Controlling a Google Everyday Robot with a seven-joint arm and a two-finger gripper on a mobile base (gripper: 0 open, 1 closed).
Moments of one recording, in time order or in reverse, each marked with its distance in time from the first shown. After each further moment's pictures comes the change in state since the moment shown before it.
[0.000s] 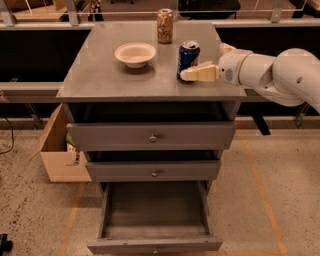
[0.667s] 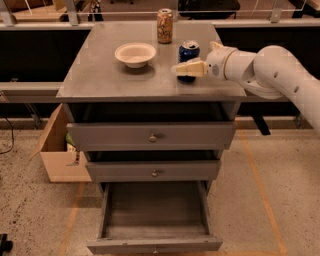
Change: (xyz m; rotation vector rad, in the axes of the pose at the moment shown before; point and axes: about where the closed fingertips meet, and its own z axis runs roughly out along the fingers) arm 0.006 -0.010 0.051 0.002 -0.001 0.013
